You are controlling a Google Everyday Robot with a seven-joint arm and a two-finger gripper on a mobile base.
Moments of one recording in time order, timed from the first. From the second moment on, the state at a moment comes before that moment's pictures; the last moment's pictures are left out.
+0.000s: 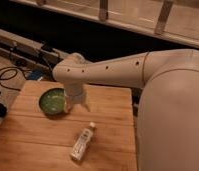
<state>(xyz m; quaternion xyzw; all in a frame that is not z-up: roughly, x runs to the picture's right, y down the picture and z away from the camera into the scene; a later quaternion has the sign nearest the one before) -0.103 0.101 0.704 -0.26 0.23 0.64 0.68</state>
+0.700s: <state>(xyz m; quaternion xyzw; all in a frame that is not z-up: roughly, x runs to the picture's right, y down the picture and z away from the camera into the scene) -0.102 0.102 0.703 -0.26 0.23 0.65 0.68</state>
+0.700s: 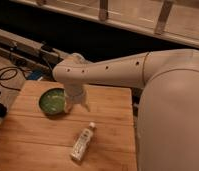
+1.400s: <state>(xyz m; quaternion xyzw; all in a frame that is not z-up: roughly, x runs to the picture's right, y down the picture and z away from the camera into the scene) -0.029 0.153 0.690 -0.21 0.19 0.69 0.67</state>
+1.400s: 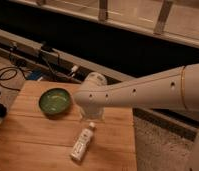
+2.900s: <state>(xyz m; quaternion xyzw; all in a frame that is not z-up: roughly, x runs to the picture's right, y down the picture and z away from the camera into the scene) -0.026 0.206 0.726 -0.25 0.23 0.69 0.64</state>
